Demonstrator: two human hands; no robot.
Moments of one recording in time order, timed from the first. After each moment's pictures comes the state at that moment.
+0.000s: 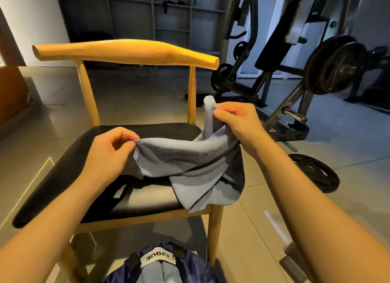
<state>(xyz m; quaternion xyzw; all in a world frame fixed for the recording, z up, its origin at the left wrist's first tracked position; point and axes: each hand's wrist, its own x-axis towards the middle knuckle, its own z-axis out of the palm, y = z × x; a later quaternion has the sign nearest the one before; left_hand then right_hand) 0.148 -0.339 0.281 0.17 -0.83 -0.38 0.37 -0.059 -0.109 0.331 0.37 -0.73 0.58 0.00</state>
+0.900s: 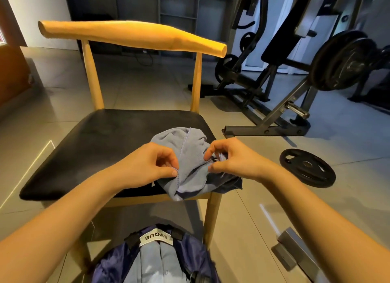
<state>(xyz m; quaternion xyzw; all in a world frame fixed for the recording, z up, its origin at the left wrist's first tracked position) 0.147 -0.296 0.262 0.03 -0.92 -0.39 0.07 -0.004 -0.078 0.286 0.46 -0.80 0.33 -0.18</state>
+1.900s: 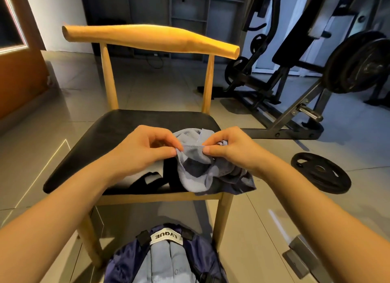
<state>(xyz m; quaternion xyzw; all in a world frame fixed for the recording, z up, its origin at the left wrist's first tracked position) 0.181 -0.304 0.296 0.04 -0.86 -0.49 0.15 0.012 -0.110 0.299 0.44 -0.76 0.43 -0.19</state>
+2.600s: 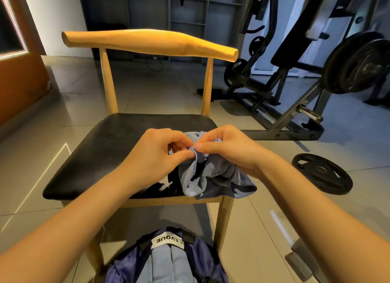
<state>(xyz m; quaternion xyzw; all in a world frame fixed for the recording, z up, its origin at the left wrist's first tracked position) 0.164 -0.283 0.288 0.00 -0.91 -0.30 0.30 0.027 -0.117 0.316 0.41 -0.73 0.47 -0.26</state>
